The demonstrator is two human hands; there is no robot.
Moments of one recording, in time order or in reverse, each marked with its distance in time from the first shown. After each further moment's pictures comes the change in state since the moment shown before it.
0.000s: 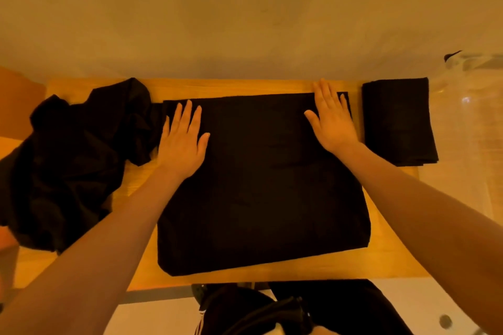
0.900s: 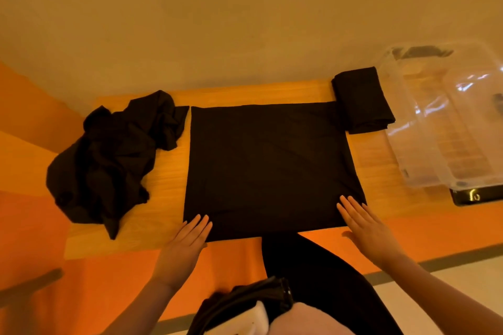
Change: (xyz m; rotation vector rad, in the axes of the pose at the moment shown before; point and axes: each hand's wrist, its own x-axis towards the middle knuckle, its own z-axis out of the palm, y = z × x) left_hand -0.256 -0.050 0.064 0.103 0.004 0.413; right_hand -0.311 0.035 0.088 -0.236 -0.119 -0.146
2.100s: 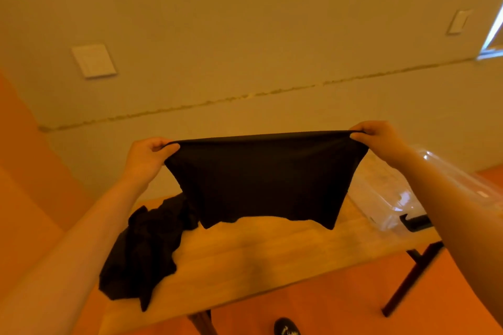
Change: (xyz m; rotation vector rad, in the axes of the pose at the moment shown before) left_hand 0.035 -0.018 -0.348 -1.005 0.704 -0.228; right_hand -0.044 -0.006 -0.320 0.959 0.862 0.225
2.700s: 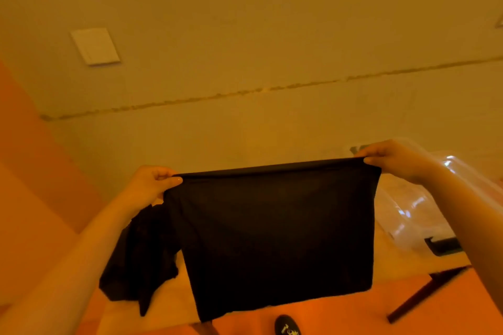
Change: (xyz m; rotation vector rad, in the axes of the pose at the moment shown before) left_hand 0.014 -0.048 -0.006 0.135 -0.258 -0.261; right_hand 0.033 0.007 0.014 -0.063 -0.406 0.164
